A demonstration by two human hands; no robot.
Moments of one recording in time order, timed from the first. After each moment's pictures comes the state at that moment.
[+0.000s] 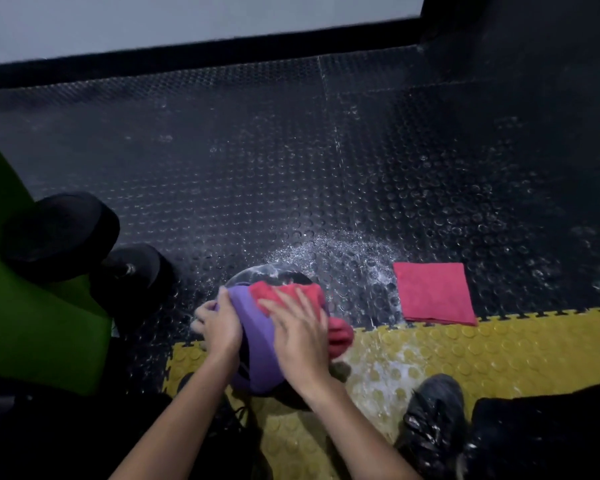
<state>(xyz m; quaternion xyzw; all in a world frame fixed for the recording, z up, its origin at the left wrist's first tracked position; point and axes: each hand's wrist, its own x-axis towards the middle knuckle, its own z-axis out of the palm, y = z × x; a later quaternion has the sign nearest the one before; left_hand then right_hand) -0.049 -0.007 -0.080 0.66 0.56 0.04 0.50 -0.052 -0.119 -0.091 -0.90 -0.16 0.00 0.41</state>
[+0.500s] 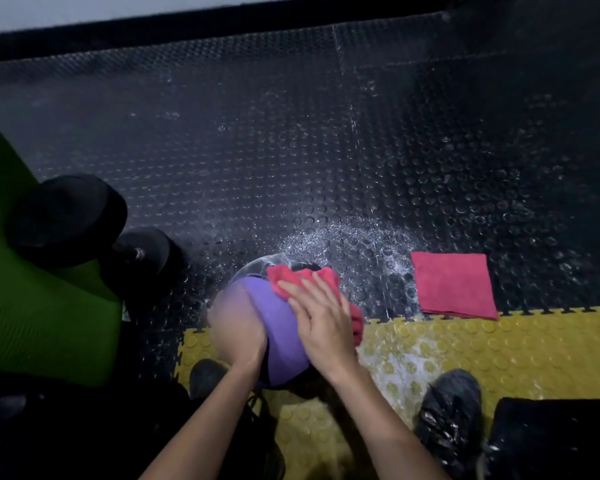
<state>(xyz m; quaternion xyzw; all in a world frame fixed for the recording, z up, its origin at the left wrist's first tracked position) -0.058 -0.013 -0.097 0.73 0.55 0.08 0.39 -0.031 -0.121 -0.104 -0.90 -0.17 -0.01 0.40</state>
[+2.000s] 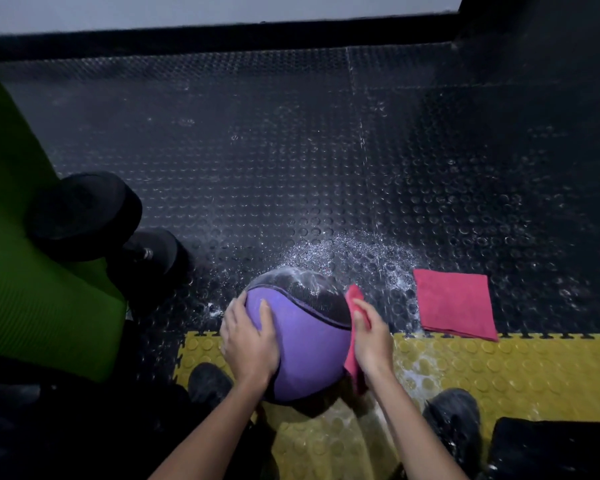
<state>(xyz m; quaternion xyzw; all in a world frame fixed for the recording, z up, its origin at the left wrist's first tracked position) -0.076 -0.021 -0.105 0.83 0.41 0.12 0.35 -0.020 -0.170 -0.117 -0.83 0.14 0.14 0.53</state>
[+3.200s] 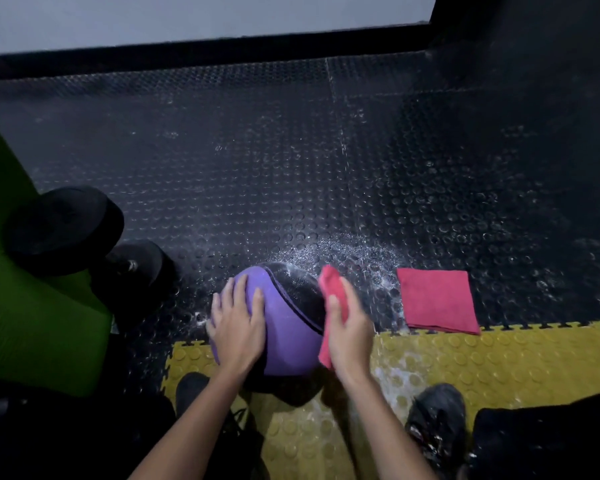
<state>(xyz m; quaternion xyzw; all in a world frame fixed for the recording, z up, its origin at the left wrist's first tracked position) -0.055 -0.016 -0.089 0.89 0.34 0.03 0.30 -0.024 -0.159 -0.095 -0.84 0.05 0.00 0.54</state>
